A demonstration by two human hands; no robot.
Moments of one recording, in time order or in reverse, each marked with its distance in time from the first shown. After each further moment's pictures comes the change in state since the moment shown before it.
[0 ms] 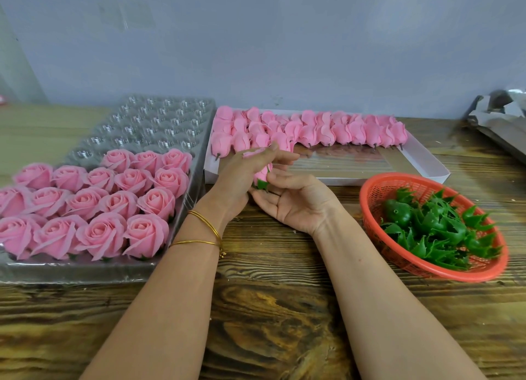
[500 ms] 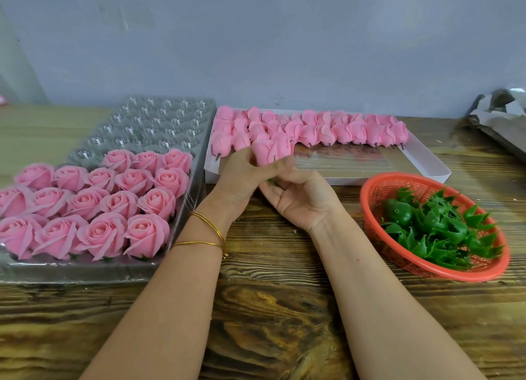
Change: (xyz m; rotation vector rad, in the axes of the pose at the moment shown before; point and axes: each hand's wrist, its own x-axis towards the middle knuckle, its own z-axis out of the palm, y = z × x) left_hand 0.004 -0.010 0.000 -0.056 0.060 0.074; right_hand 0.005 0.000 0.000 0.169 0.028 -0.139
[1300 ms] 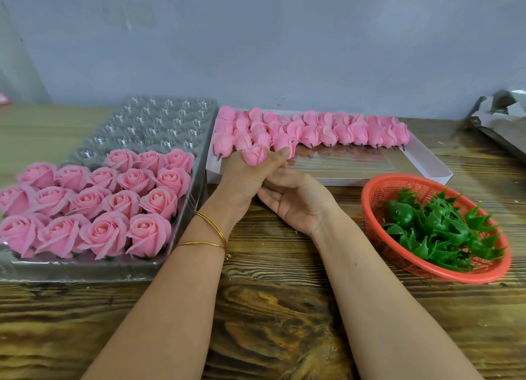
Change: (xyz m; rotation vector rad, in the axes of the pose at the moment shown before) left_hand -0.005 0.004 0.008 0.046 0.127 0.004; right_hand 0.001 0.004 0.002 -0.253 -0.012 0.022
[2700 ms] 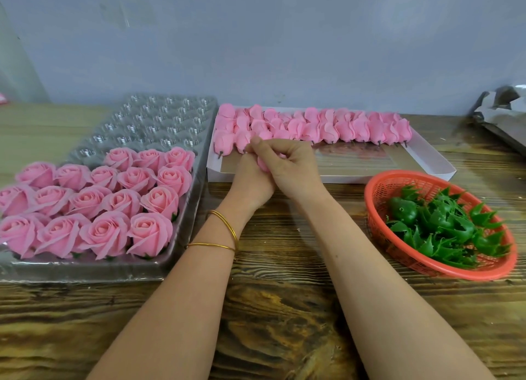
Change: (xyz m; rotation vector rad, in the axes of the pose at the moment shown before) left_hand 0.009 -0.012 0.009 0.585 0.136 0.287; right_hand 0.022 -0.003 0.022 -0.836 0.252 -0.623
